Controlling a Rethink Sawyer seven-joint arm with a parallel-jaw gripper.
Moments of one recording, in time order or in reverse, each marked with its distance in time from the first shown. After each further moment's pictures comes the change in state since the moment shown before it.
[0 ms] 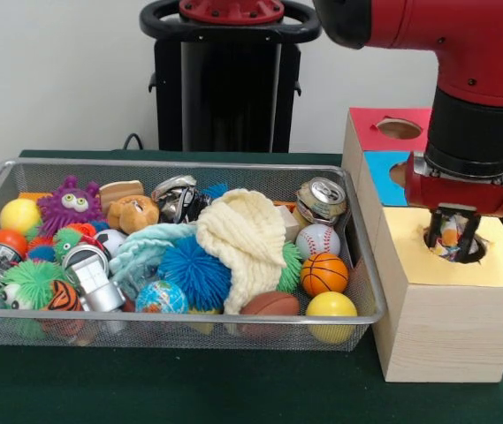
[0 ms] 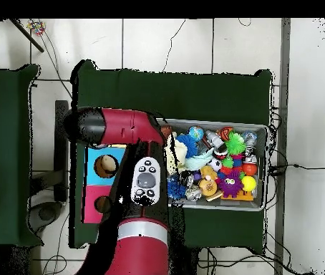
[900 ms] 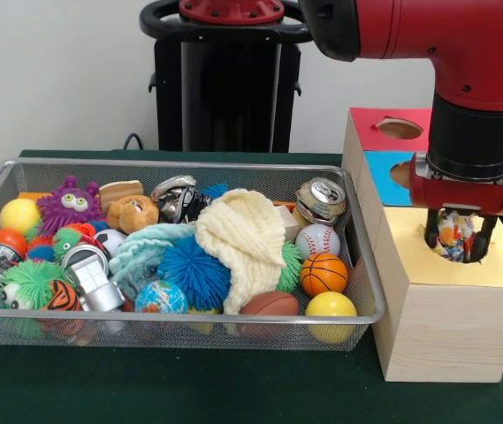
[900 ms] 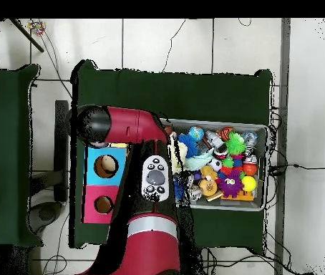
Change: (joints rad) arm -0.038 -0.010 0.055 0.018 0.006 0.028 0.000
